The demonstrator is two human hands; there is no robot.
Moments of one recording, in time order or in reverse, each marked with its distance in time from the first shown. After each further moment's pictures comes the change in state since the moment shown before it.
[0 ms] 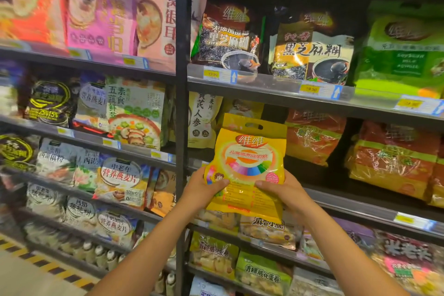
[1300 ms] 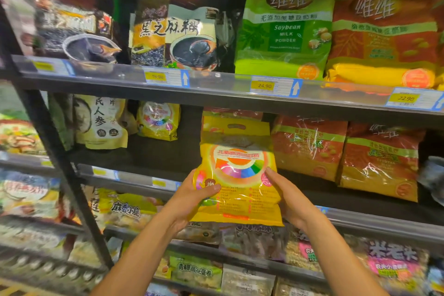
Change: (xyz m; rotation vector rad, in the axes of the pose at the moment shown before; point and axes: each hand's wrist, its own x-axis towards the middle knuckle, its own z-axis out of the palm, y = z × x) left_hand 0.040 0.039 0.302 -0.405 -0.242 -0.157; right_hand -0.049 -0.002 -0.312 0.194 0.027 0.218
